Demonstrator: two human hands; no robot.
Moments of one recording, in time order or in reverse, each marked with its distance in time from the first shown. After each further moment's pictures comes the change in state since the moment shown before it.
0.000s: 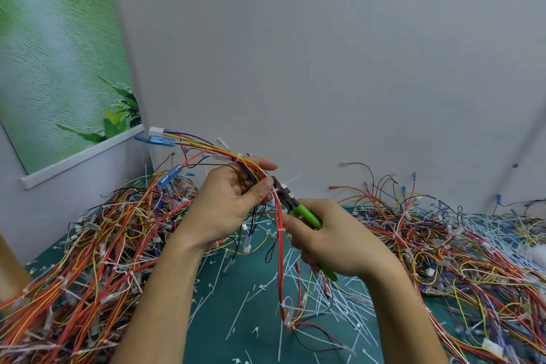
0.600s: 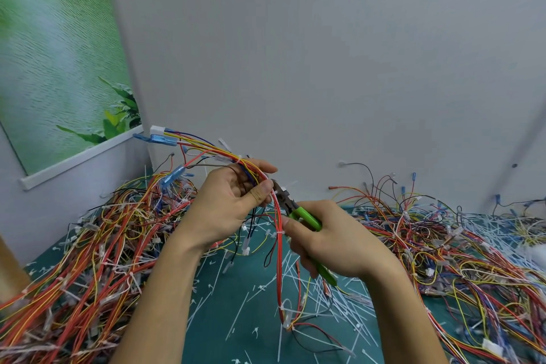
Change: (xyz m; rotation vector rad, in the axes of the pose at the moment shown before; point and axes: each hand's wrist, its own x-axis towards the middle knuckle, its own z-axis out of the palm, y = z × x) left_hand -0.001 0.000 -0.001 0.019 -0.013 -0.006; right_hand -0.002 0.000 -0.002 -0.035 -0.022 0.000
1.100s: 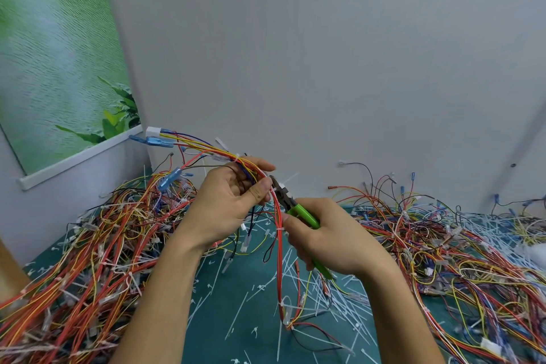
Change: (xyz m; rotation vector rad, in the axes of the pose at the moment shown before) left_hand 0.000 0.002 0.001 0.007 0.017 0.024; right_hand 0.006 0.001 0.002 0.013 0.032 -0.033
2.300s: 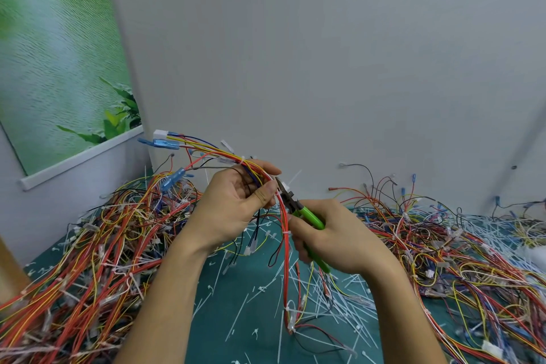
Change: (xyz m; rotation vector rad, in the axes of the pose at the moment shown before) left_hand -0.003 0.007 0.007 -0.017 -0.017 -0.015; right_hand 0.003 0.011 -0.004 -0.011 0.002 -0.015
